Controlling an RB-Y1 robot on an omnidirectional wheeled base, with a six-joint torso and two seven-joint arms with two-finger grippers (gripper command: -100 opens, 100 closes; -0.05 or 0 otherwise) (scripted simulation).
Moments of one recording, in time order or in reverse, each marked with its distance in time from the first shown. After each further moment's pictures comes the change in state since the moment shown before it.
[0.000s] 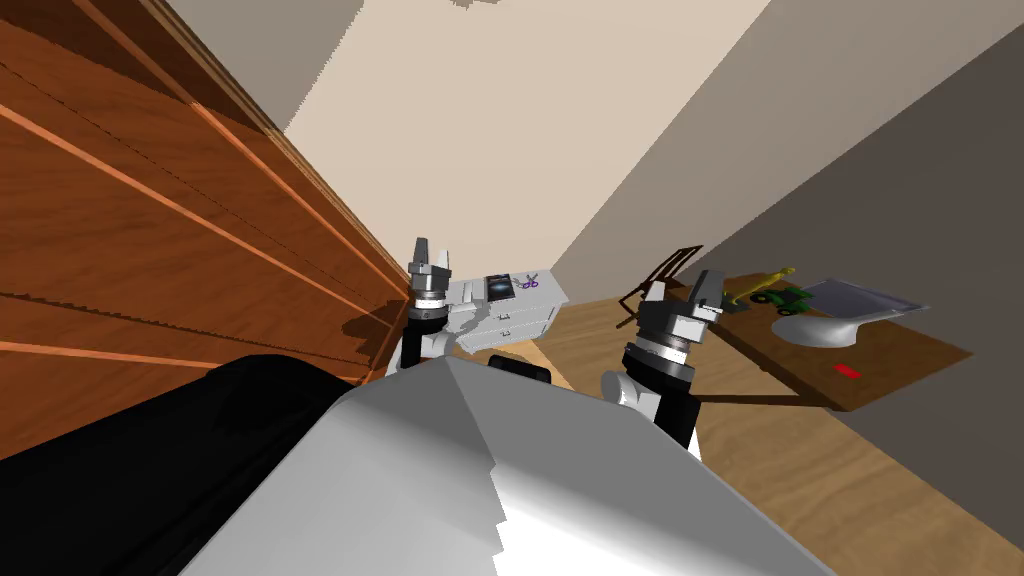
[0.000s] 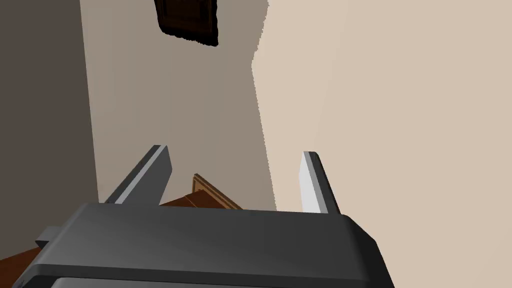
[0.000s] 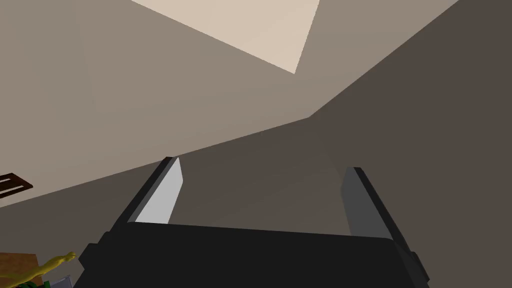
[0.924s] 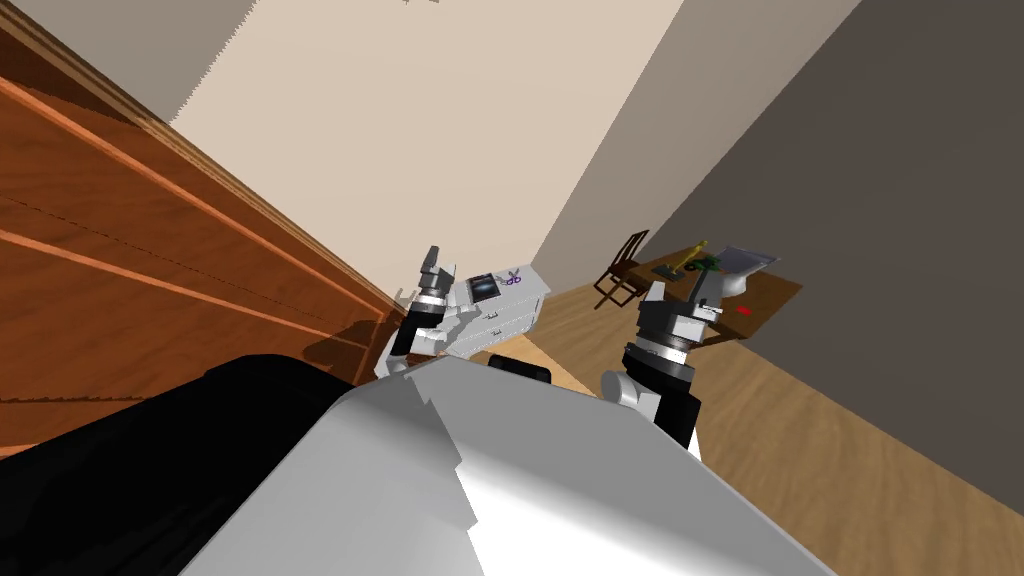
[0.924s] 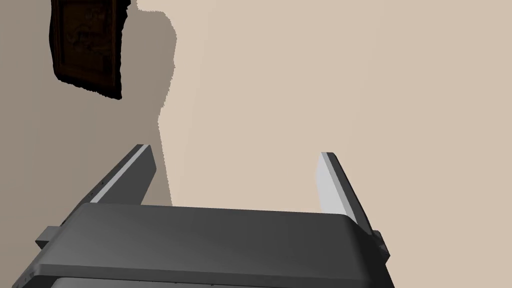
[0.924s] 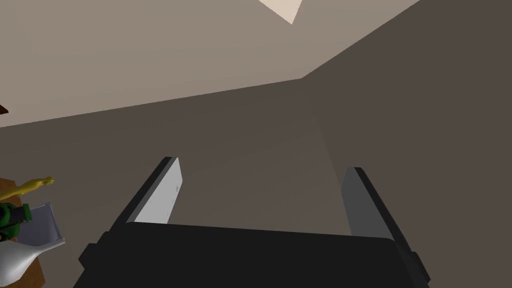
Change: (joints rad) left arm -0.020 0.144 0.071 0.061 0.123 0.236 0.052; right arm 0.000 0.000 0.000 0.000 0.000 0.000 0.000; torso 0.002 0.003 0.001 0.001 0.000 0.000
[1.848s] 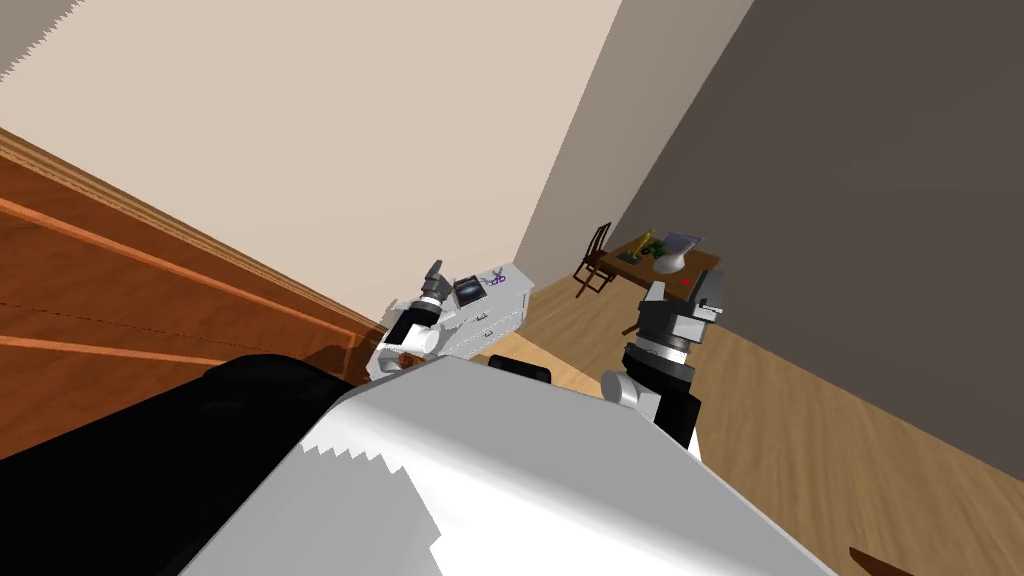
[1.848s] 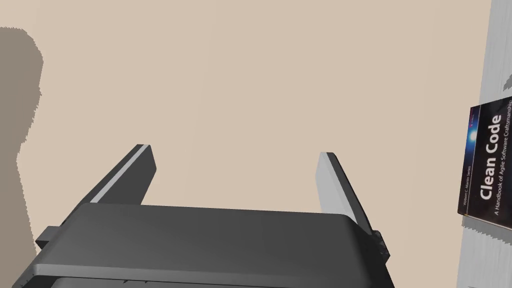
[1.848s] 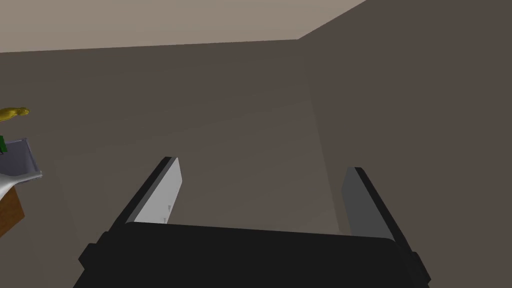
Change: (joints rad) left arm -0.006 0.067 0.080 0.080 0.127 0.263 0.053; right arm 0.000 0.000 0.000 0.000 0.000 0.000 0.000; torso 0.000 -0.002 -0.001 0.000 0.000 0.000
